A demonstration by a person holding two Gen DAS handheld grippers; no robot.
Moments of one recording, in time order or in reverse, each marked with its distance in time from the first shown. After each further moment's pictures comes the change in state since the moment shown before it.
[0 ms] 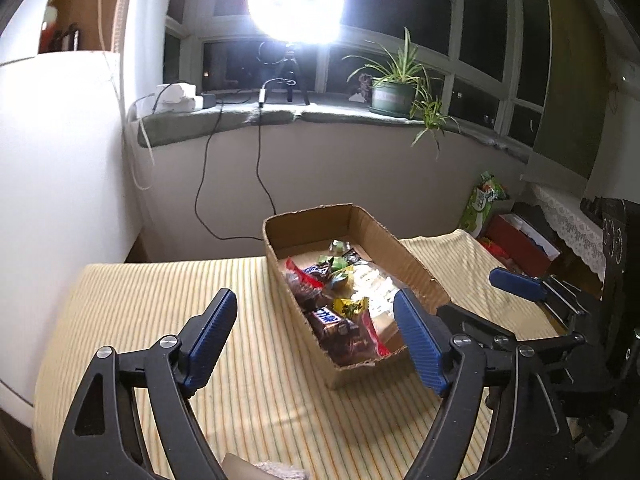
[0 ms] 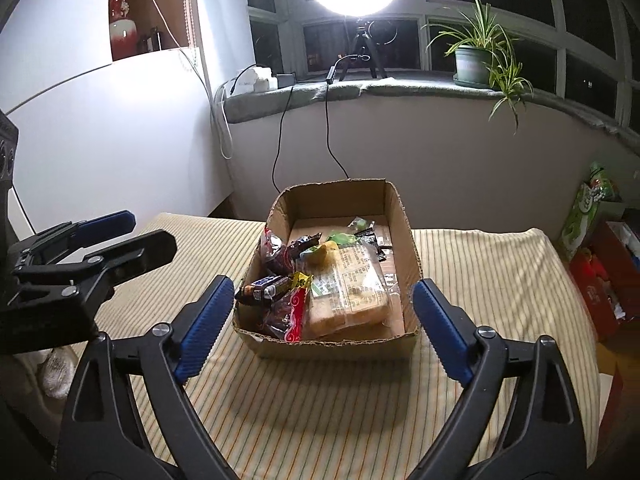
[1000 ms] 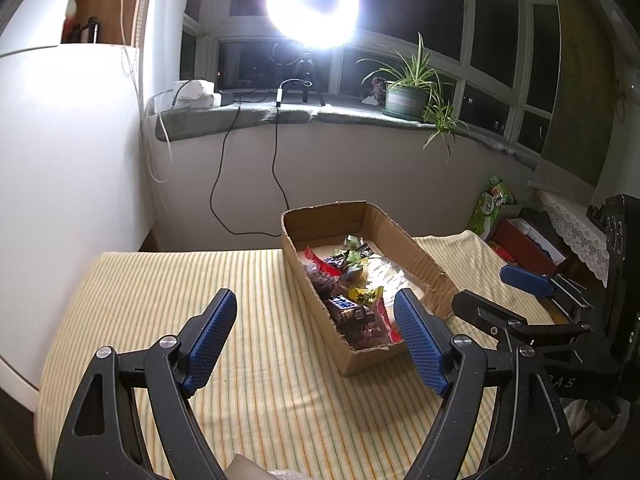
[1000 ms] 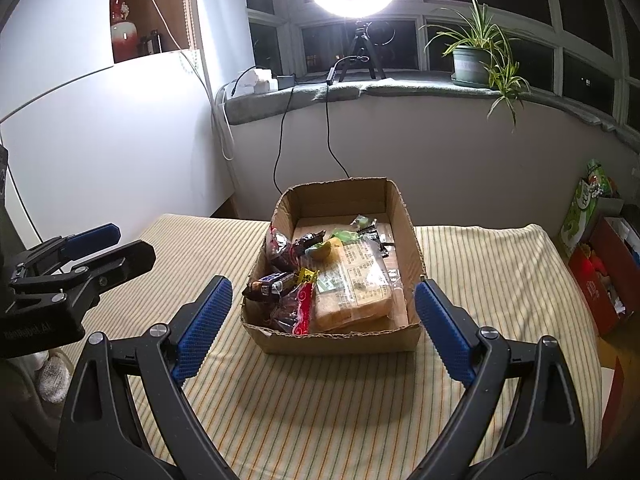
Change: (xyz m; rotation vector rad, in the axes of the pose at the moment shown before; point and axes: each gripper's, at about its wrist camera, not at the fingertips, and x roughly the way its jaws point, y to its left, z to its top) left arm -0.014 0.010 -0.011 -0.025 -0.008 0.034; right arm -0.006 0.006 -0.002 0.012 -0.001 0.000
